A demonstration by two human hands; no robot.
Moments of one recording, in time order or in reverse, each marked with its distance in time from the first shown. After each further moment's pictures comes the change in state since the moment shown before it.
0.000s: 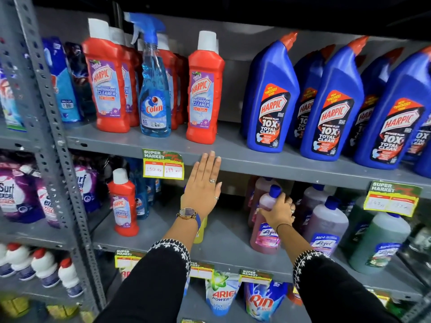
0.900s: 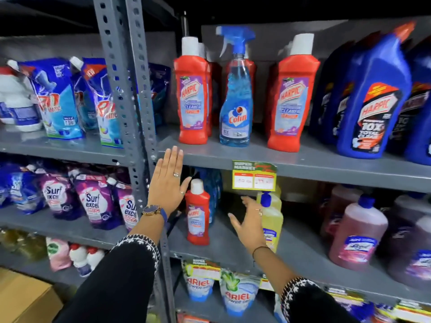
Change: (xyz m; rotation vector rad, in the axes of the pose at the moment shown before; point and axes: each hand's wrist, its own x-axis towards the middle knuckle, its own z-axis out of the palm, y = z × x) left_hand -0.048 -0.292 -0.019 0.086 -0.044 -0.089; right_hand -0.143 -0.198 0.172 0.413 -0.087 -0.548
